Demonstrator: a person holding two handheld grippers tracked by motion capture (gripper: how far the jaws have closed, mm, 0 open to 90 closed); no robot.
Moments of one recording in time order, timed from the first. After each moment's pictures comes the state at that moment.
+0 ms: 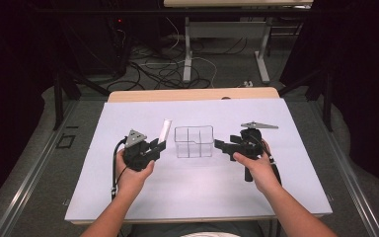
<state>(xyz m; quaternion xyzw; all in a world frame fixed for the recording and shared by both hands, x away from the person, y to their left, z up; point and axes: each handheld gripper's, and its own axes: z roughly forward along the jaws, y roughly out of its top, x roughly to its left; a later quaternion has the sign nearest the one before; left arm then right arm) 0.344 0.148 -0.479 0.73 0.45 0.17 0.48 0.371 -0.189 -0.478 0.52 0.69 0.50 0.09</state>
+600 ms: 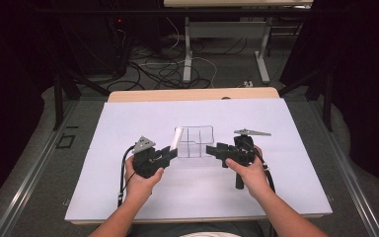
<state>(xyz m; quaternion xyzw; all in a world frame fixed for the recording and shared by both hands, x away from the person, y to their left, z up) 0.334 0.127 -0.495 0.73 0.43 0.12 0.51 0.359 -0.170 -0.493 0.51 0.68 0.53 0.02</state>
